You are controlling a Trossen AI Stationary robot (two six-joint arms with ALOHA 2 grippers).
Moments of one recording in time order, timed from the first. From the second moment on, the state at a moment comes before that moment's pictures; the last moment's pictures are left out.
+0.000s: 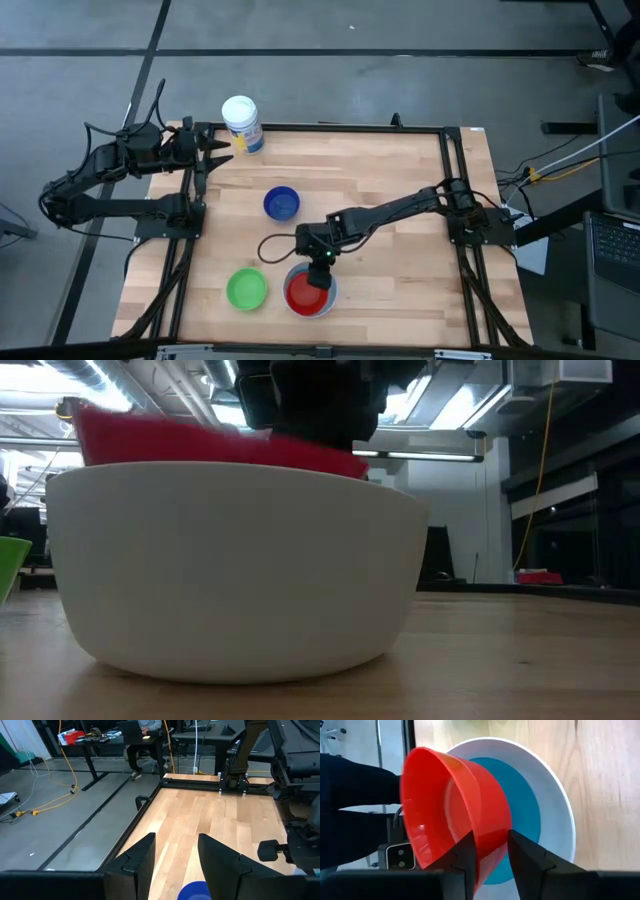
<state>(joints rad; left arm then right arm) 0.28 0.58 1.04 -0.74 -0.10 0.07 0.24 2.12 1.66 -0.56 -0.40 0.54</state>
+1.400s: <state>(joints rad) 0.28 0.80 0.70 -0.63 0.08 -0.02 0.08 1.69 1.66 -0.75 -0.06 0.54</state>
